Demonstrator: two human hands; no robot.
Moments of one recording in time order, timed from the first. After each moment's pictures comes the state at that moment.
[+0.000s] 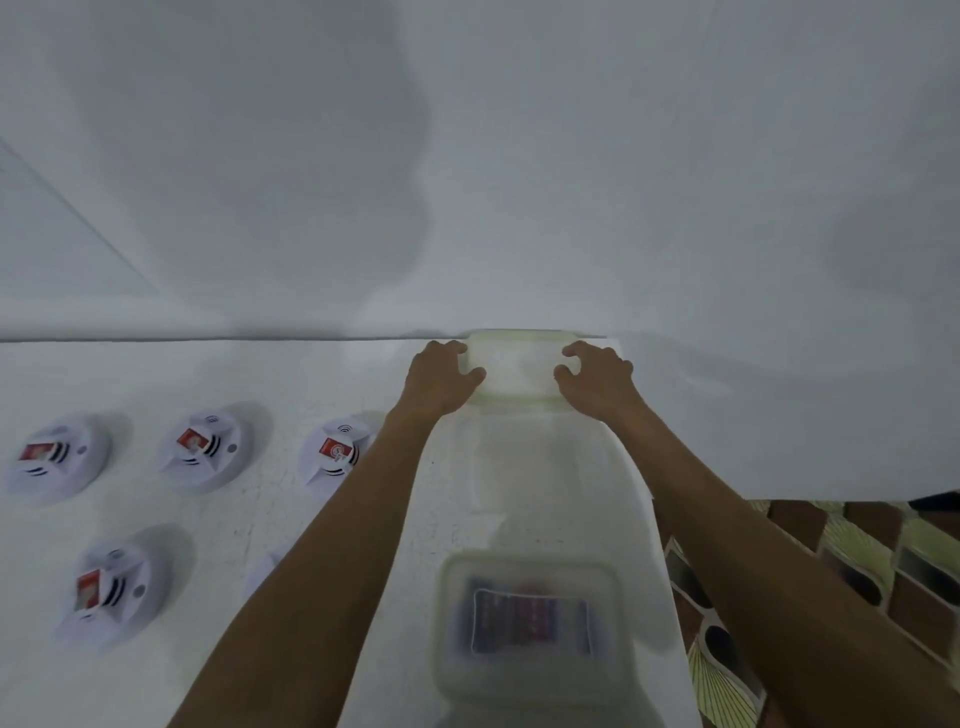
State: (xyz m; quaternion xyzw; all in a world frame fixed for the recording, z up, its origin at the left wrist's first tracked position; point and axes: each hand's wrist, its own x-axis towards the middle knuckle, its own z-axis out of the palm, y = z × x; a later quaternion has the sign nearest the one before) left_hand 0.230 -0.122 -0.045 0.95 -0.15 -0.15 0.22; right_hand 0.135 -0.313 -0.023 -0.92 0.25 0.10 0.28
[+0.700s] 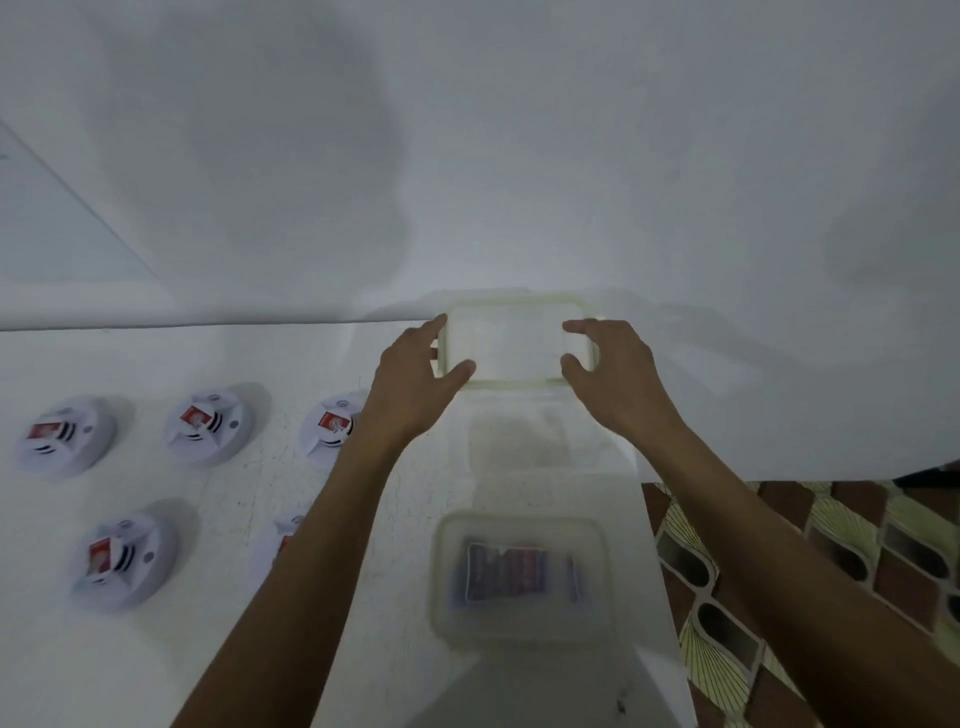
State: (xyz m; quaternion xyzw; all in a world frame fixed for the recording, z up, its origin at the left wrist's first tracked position) left_hand 0.139 -0.083 0.034 0.90 -0.19 -0.05 0.38; right_hand 0.053 -0.288 0.037 -0.91 0.19 -0.07 0.36
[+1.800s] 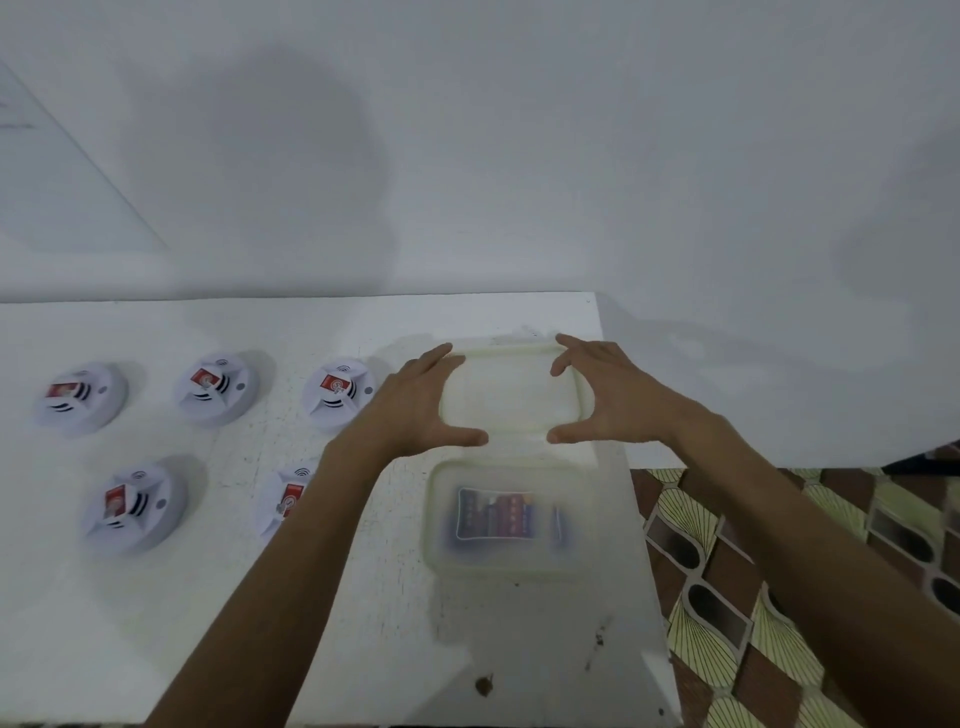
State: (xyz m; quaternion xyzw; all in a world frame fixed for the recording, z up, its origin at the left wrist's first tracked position) left_hand 0.094 -0.056 0.009 0.92 -0.32 -0.18 0.17; right_hand 0.003 -0.314 0.018 -0.96 -0.02 0.12 0.26
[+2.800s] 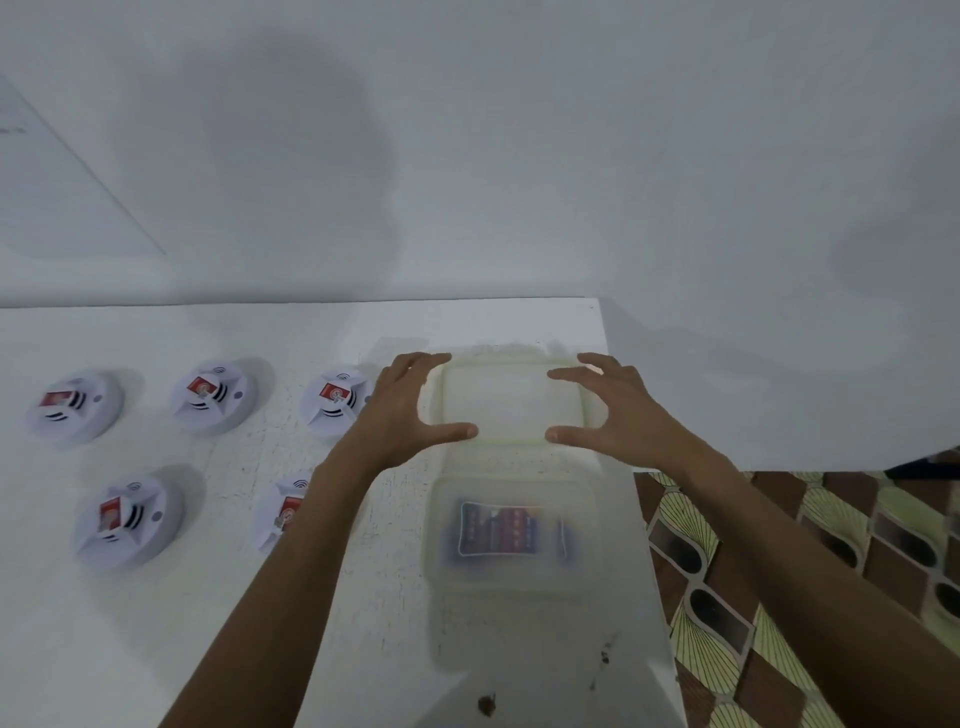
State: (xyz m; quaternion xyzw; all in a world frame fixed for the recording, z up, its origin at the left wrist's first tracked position) left_hand 0.105 -0.042 -0.009 0.90 -0.26 -0.14 0.31; right_hand -0.006 -0.312 -0.005 -0.93 0.05 0.06 0.35
